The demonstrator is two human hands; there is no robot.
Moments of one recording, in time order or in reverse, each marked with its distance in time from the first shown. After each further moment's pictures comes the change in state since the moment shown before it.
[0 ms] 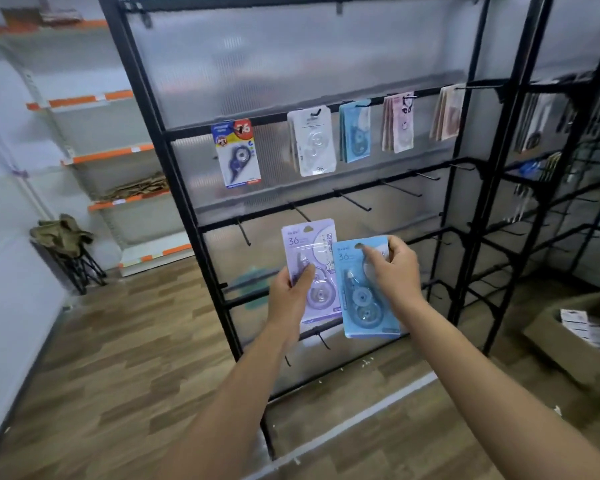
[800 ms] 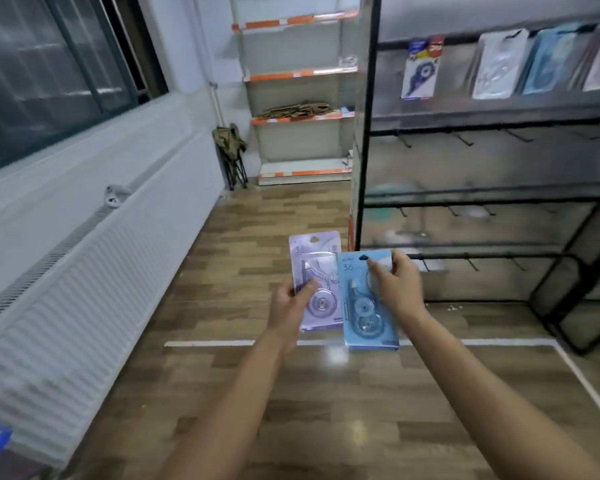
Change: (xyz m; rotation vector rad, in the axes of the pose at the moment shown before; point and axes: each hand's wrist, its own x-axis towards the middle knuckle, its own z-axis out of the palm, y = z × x) left_hand -0.365 -0.016 -0.250 -0.042 0.371 -0.119; right_hand -0.367 -0.044 0.068 0.007 -0.449 0.099
